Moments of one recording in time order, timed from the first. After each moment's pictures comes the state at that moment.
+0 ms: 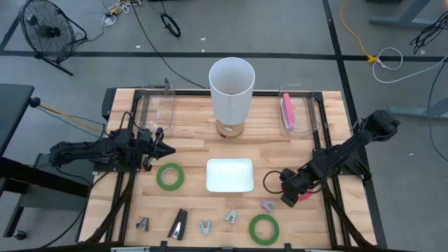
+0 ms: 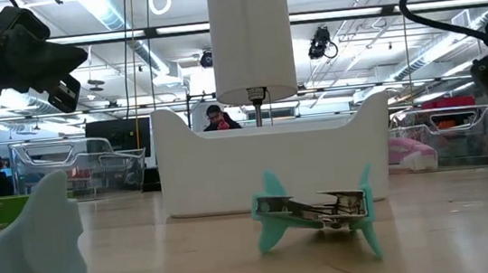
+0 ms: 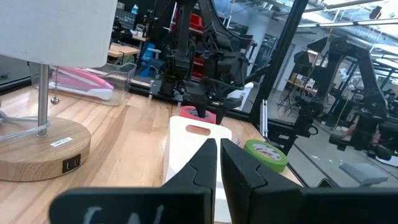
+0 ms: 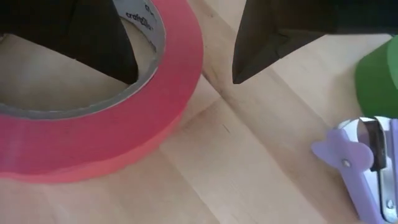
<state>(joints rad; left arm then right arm) 0.09 0.04 0.01 0.09 0.18 -0.31 0.59 1.39 0.55 -0.52 -0.15 1.31</state>
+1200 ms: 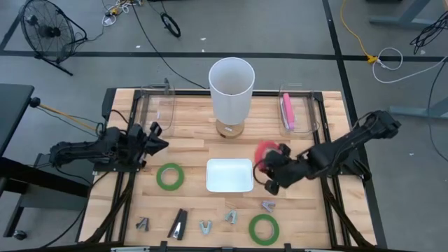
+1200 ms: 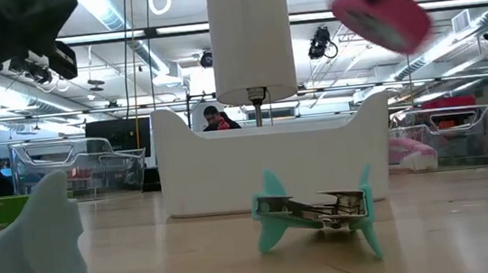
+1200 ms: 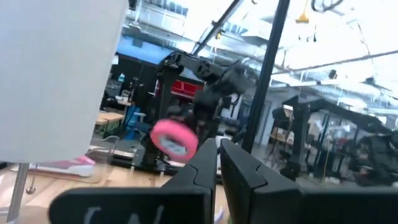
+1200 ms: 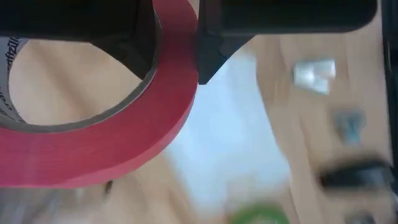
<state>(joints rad) 0.09 0.04 0.01 0.39 0.16 -0.36 0.47 1.34 1.16 -0.79 0.47 0.72</state>
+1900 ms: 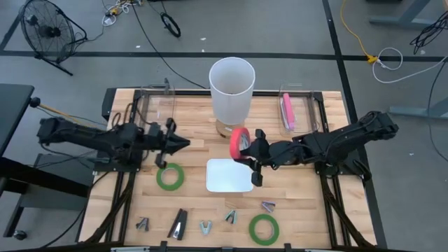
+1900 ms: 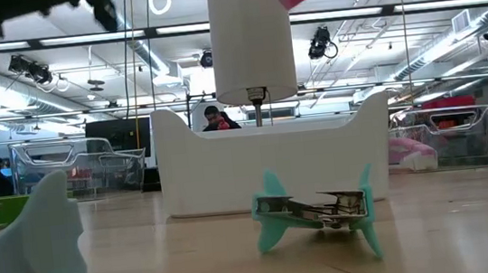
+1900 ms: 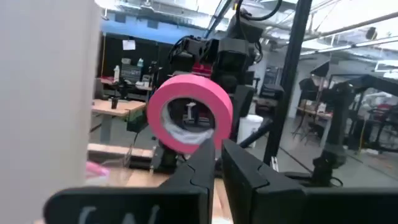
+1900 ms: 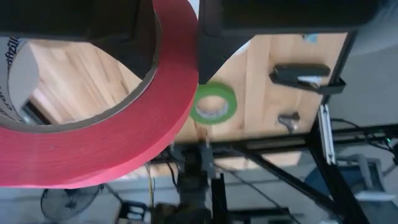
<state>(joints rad) -0.09 0.79 0.39 0.63 -0.06 -0.16 0.32 1.39 1.22 -0.27 0.37 0.21</state>
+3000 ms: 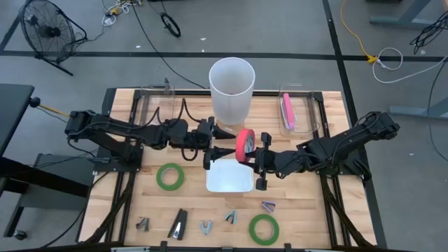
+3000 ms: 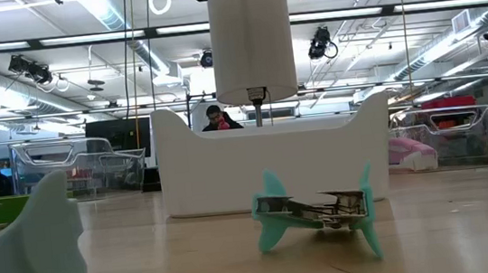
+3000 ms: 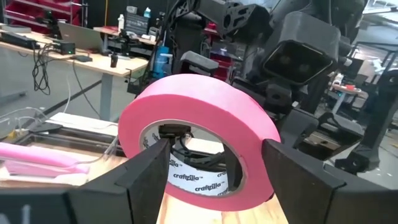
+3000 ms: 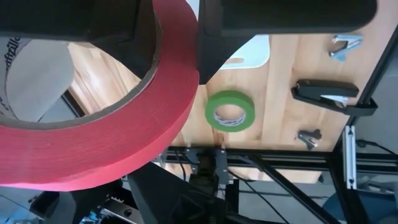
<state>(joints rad) -0.11 1.41 0.99 0.45 -0.06 -0.24 0.39 1.38 1.22 -0.33 0.53 0.11</state>
